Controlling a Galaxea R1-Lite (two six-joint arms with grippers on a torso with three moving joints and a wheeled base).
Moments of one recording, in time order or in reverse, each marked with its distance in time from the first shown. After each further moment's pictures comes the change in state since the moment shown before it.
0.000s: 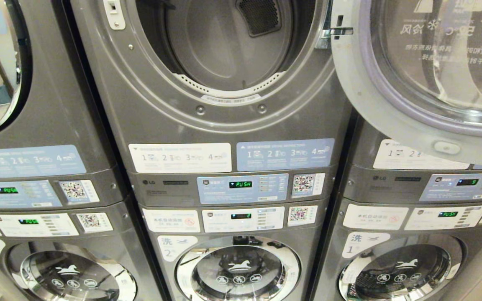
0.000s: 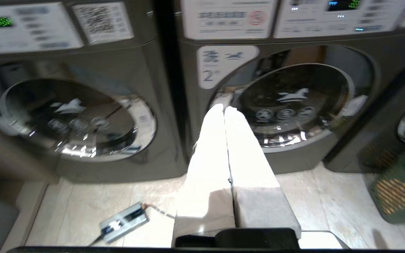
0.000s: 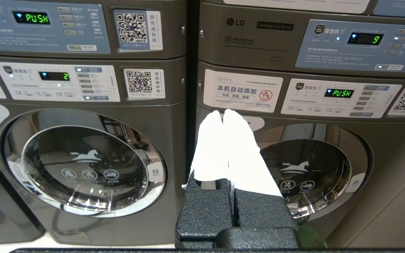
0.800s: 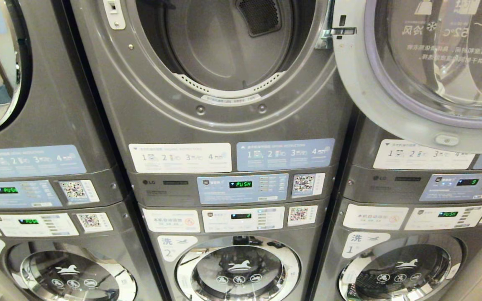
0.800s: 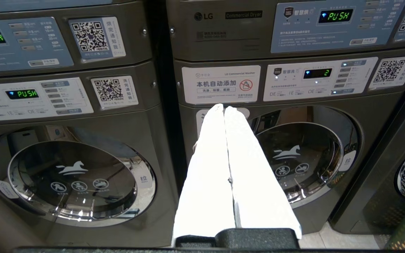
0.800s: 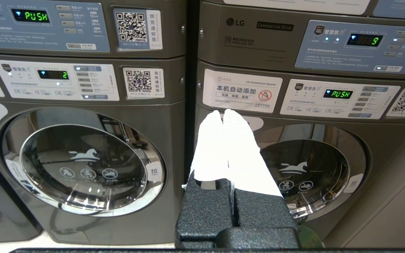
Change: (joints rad) left arm -0.050 -0.288 0.007 -0.001 0.018 -0.008; right arm -0.001 0.000 0.000 0.001 -0.001 -0.008
